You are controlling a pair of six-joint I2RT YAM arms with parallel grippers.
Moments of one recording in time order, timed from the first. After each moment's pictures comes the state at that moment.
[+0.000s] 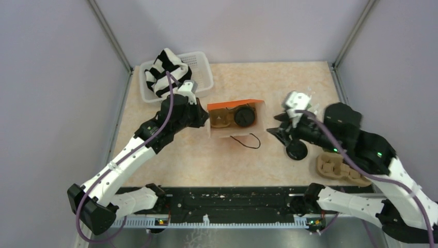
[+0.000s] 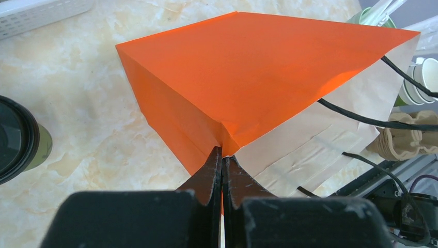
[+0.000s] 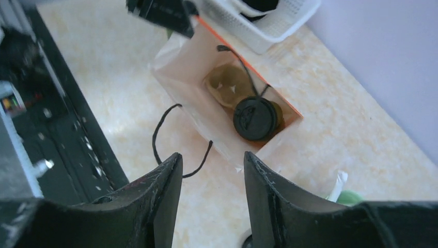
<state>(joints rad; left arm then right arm) -0.63 1.08 1.07 -0.43 -0.03 -0.47 0.91 0.79 1.38 -0.82 0.04 -0.12</state>
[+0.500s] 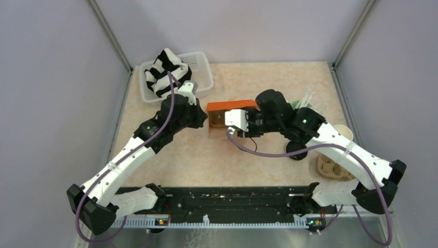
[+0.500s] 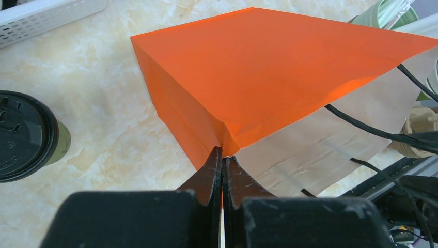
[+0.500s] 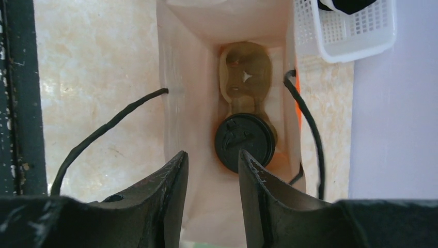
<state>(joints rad) -0.63 1.08 1.08 -0.47 -0.05 -0.43 0.91 1.22 1.38 -0.82 -0.16 -0.78</state>
